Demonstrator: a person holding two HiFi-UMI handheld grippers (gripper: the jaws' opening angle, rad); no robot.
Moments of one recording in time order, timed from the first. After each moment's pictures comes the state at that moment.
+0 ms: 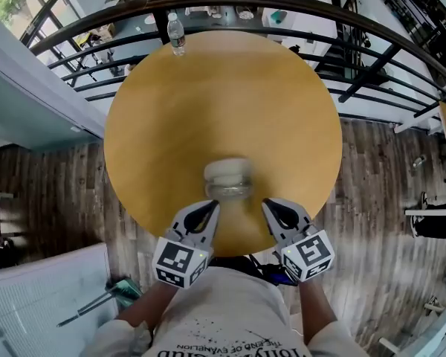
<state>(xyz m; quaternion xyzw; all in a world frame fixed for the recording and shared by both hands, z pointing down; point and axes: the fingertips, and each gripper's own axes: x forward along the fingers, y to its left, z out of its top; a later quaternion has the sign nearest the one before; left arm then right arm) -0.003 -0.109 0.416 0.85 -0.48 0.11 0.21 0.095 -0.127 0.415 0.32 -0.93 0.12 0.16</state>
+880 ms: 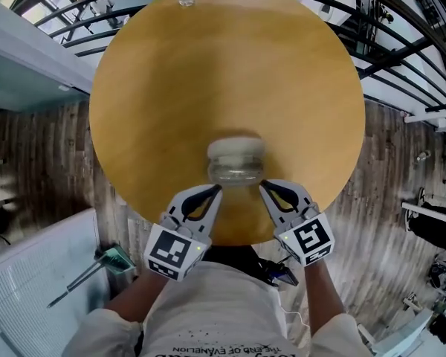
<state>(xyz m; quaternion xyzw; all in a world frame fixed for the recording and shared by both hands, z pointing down) -0.017 -0.146 0.475 0.84 -0.46 0.13 0.25 0.060 -0.171 0.494 0.24 -0.93 0.12 0.26</state>
